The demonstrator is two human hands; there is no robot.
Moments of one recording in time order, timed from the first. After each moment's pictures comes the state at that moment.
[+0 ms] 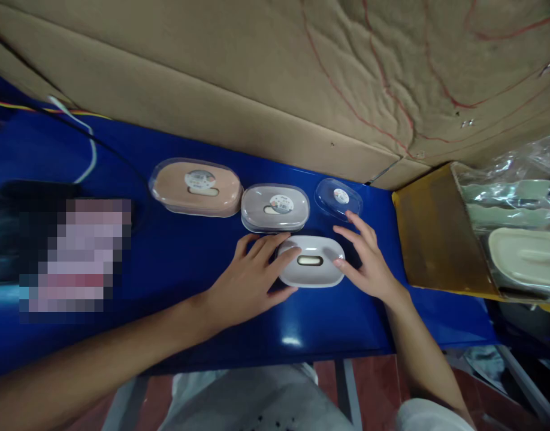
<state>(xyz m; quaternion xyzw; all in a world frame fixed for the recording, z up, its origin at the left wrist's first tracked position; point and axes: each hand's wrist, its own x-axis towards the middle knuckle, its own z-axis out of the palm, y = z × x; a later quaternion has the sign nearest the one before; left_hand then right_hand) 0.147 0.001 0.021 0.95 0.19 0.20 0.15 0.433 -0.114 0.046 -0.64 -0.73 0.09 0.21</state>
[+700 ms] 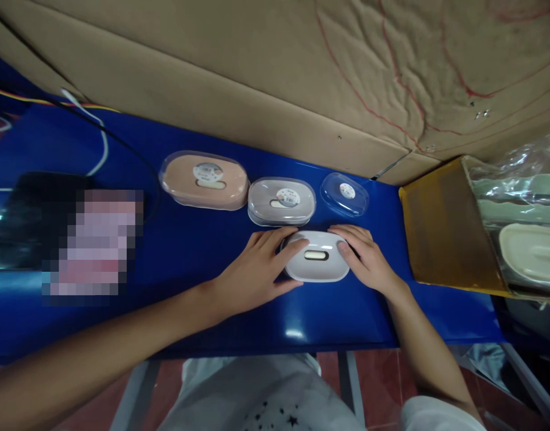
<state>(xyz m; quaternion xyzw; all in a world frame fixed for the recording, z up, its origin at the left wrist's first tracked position) 0.146 0.007 0.017 0.94 0.17 0.20 0.21 0.428 -0.105 0.034 -0.63 -0.72 0.15 0.23</state>
